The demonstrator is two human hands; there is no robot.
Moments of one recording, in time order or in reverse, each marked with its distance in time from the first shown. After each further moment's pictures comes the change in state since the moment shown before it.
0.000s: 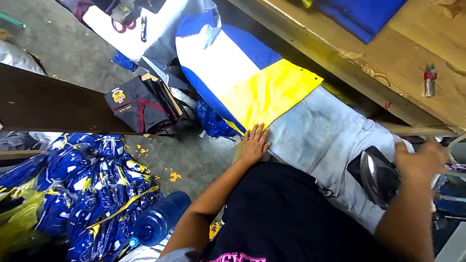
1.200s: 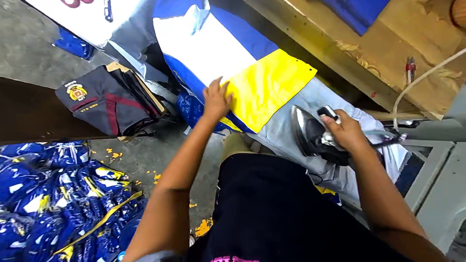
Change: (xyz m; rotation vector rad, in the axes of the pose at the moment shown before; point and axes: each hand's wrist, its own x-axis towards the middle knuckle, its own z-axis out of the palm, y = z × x) left_hand 0.087 -0.131 -0.115 -0.130 -0.075 -0.195; right_hand -0.073 -0.182 0.022 0.035 -0.414 -0.282
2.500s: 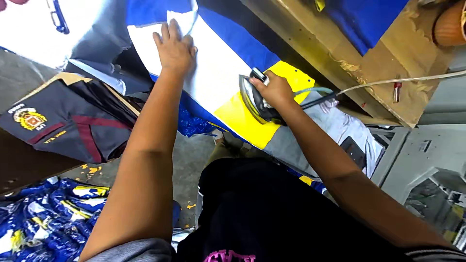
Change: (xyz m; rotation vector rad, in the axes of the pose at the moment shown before) left_hand 0.208 -0.131 -0.075 0.304 -0.101 -0.096; right_hand 0.176 -0.225 0.067 -0.101 -0.122 0.023
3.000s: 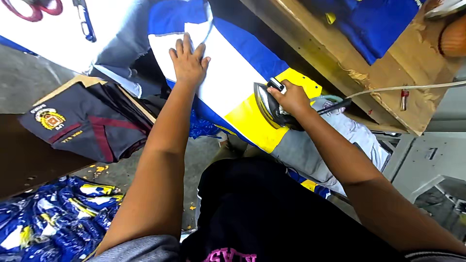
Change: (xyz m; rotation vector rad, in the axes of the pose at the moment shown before) left_hand -0.012 -0.022 0.019 -0.055 0.097 0.027; right_hand 0.001 0.014 -0.005 -0.061 -0.015 -0.003
